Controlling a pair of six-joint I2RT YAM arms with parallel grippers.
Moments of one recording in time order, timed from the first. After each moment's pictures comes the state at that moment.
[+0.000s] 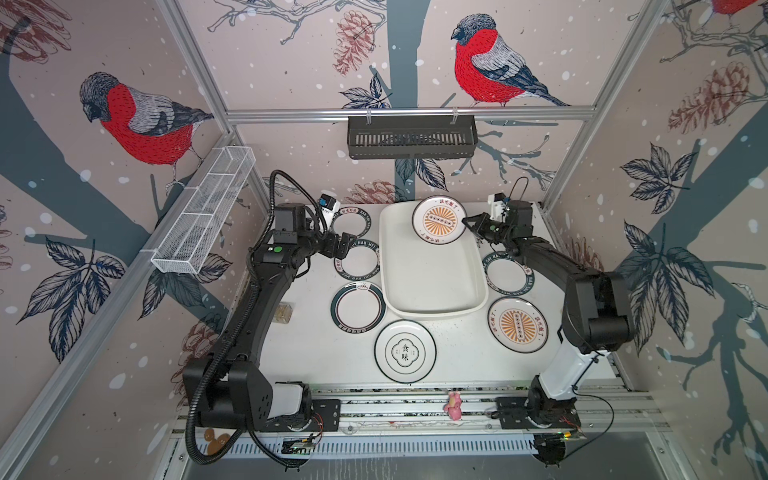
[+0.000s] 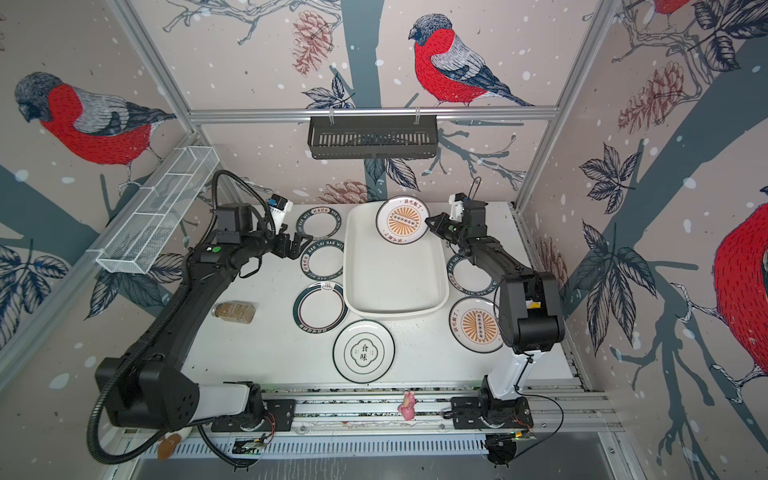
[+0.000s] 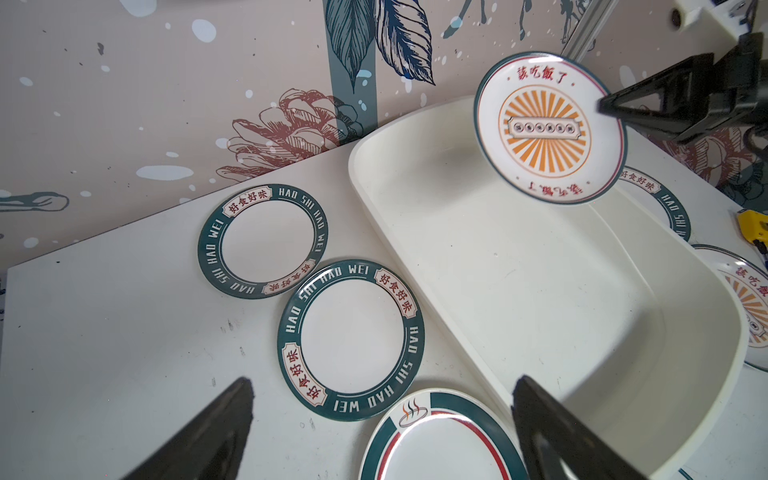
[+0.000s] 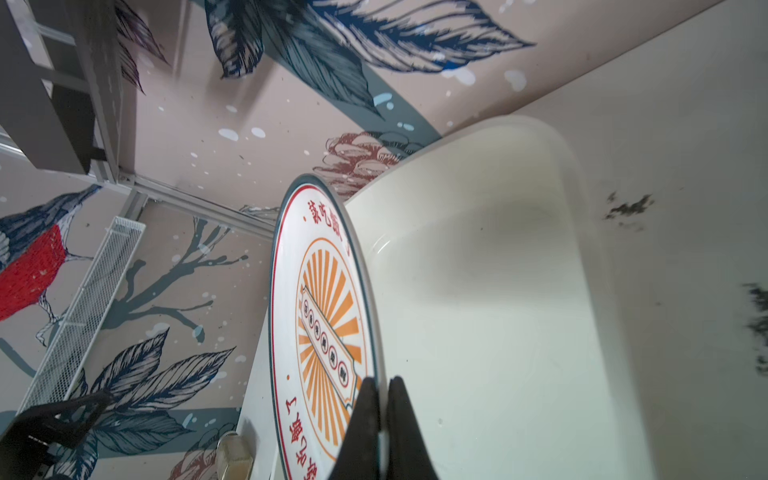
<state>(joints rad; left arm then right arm) -0.07 1.34 1.25 -0.50 0.44 0.21 0.14 1.80 1.22 0.14 -0.60 0.68</state>
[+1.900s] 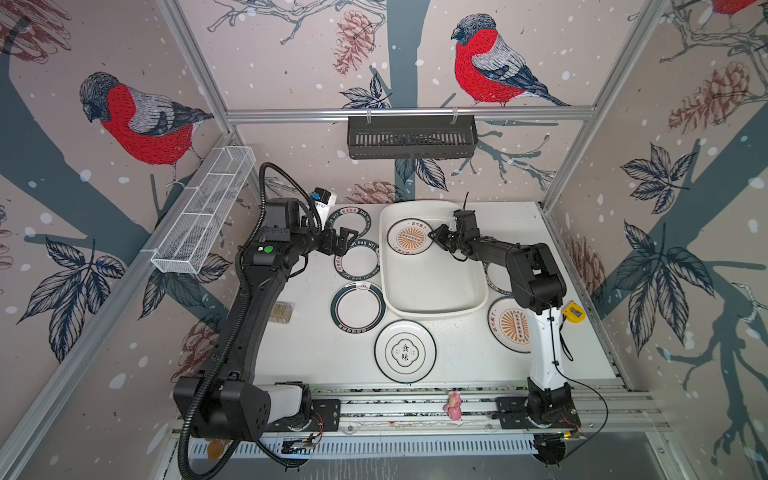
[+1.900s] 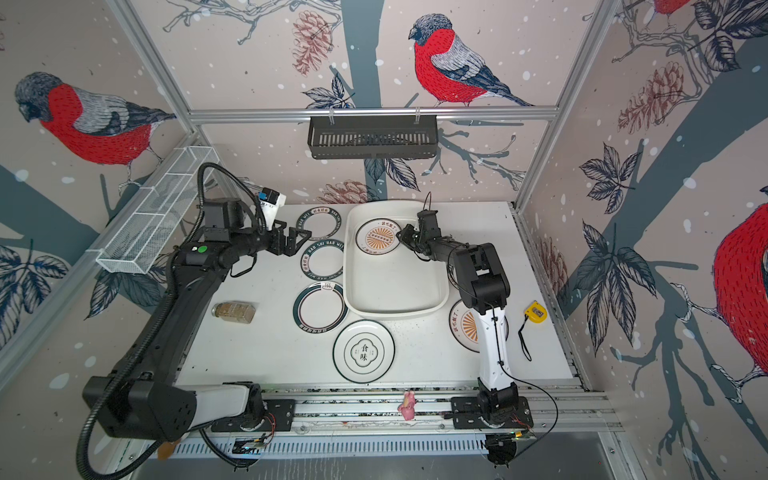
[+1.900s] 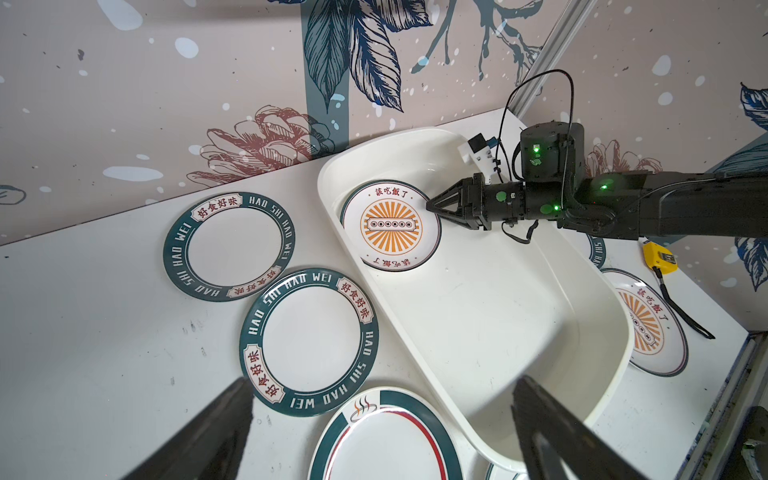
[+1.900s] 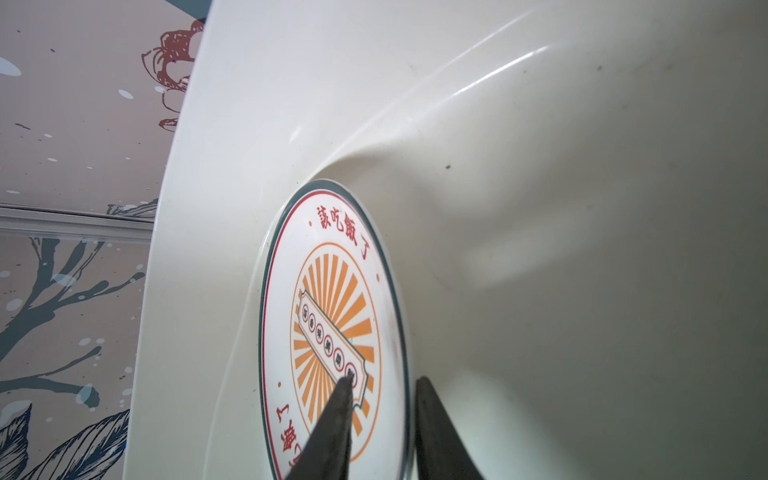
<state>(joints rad) -0.07 1.29 1.33 -0.62 0.52 0.11 0.31 2.27 1.53 0.13 -0.39 0.81</state>
